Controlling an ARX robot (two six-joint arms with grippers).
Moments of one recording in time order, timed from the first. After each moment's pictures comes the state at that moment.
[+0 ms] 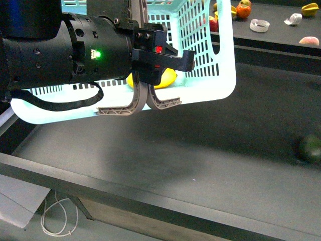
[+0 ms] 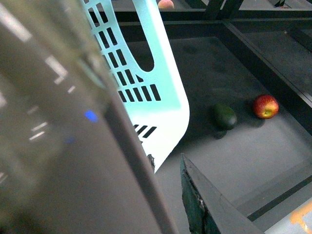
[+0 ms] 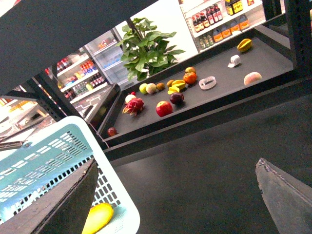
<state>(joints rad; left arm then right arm) -0.39 1.85 0.79 0.78 0.27 -0.04 -0.08 0.72 0.22 0.48 0.03 0.47</state>
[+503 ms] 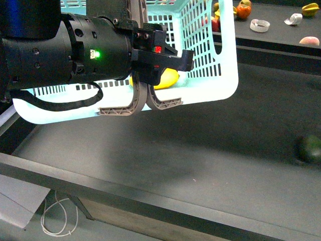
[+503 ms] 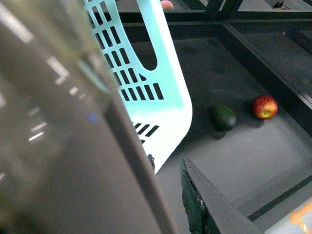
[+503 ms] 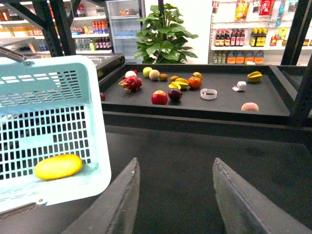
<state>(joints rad) -0.39 1.85 0.79 0.78 0.27 -0.04 0.00 0.59 0.11 0.47 0.00 0.04</state>
